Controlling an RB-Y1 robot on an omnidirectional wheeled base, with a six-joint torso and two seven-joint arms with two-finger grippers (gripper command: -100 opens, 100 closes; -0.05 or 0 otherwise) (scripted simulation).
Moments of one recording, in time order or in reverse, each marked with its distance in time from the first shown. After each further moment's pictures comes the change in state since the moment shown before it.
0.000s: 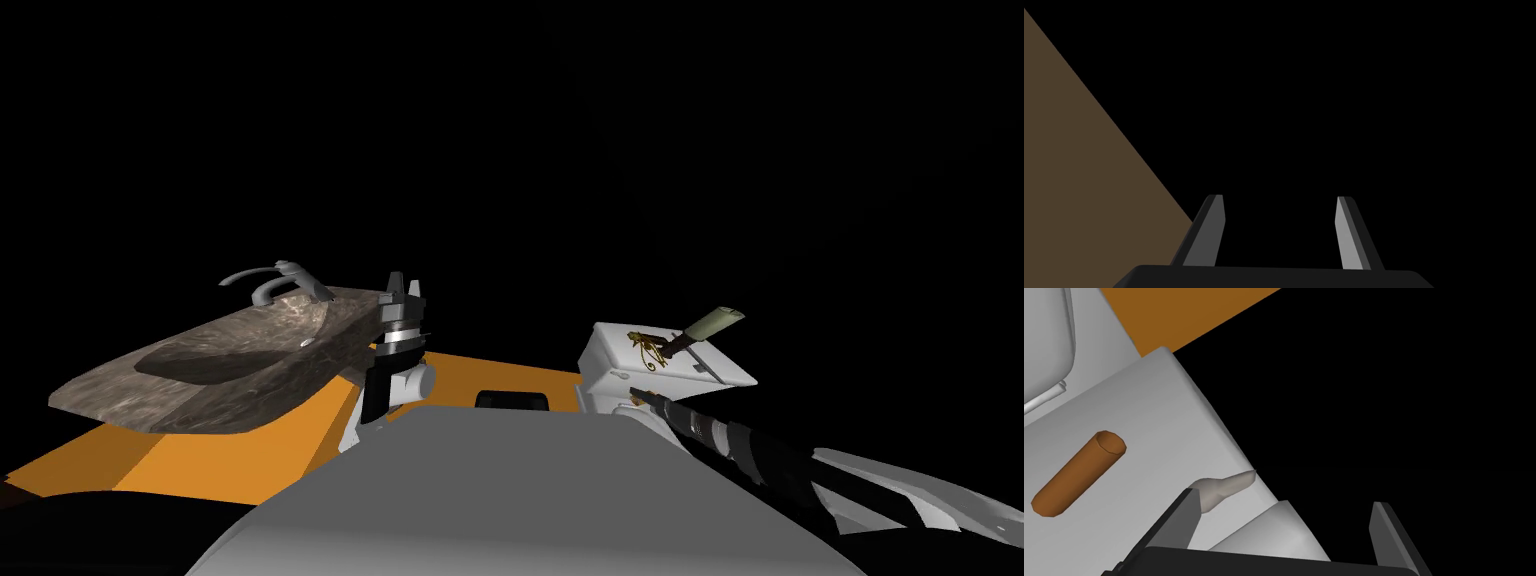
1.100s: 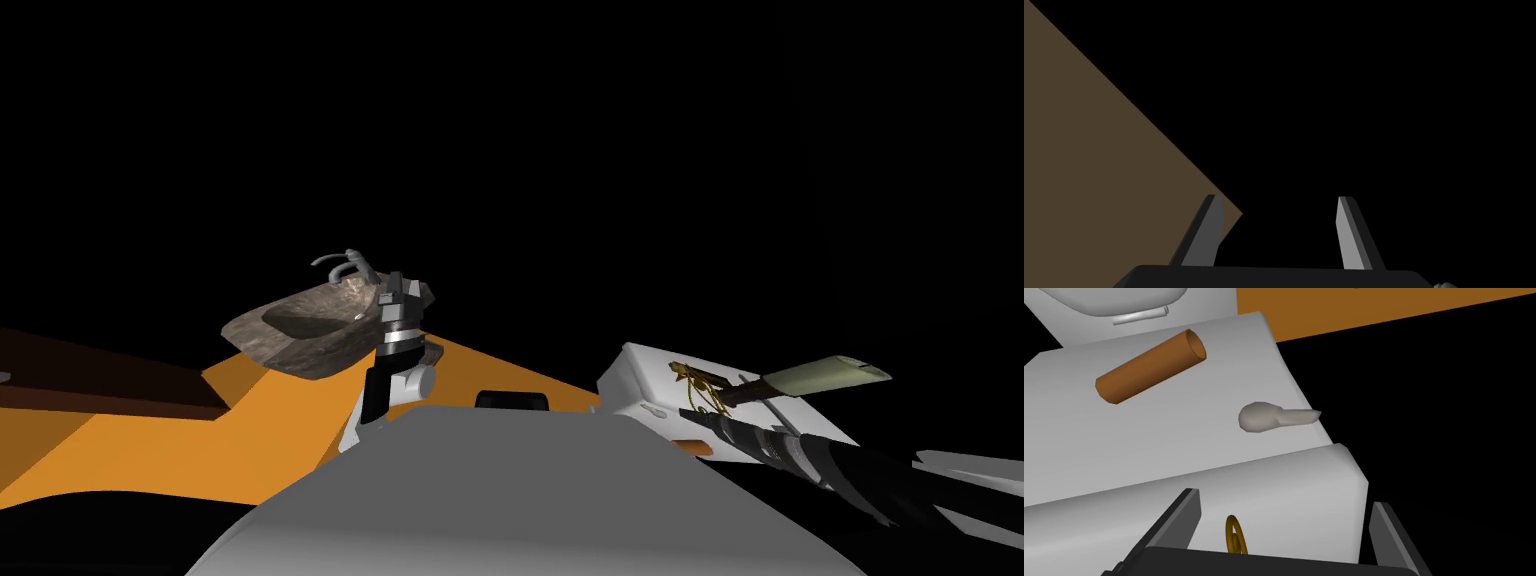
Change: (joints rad) left arm 0.000 0.000 0.000 0.000 0.000 0.000 0.000; right arm 0.052 -0.278 0.112 0.090 -0.049 0.022 -0.020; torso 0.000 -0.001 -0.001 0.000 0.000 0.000
